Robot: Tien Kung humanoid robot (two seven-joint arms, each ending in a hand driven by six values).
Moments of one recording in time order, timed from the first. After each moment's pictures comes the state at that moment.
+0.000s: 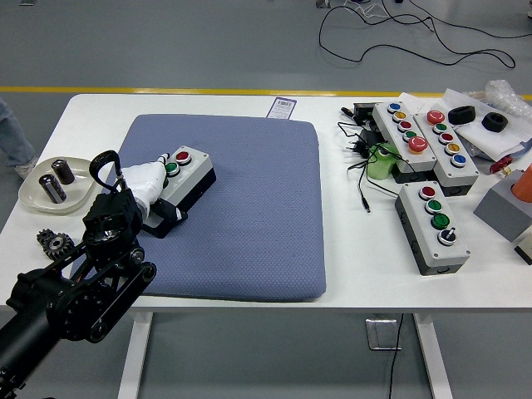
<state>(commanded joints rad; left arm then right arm) -0.54 0.10 -1.04 -1.17 2.27 -0.10 0.65 0.10 -0.03 1.63 0.18 -1.56 -0.19 -0.27</state>
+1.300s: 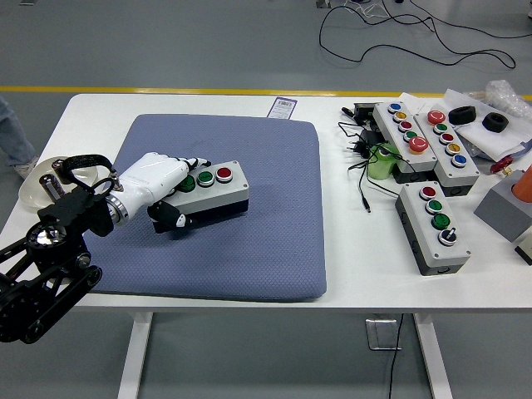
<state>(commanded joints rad) -0.55 0.40 -0.86 -1.23 2.17 0.01 -0.05 0.10 -0.03 1.63 0.18 -1.56 -0.20 -0.28</state>
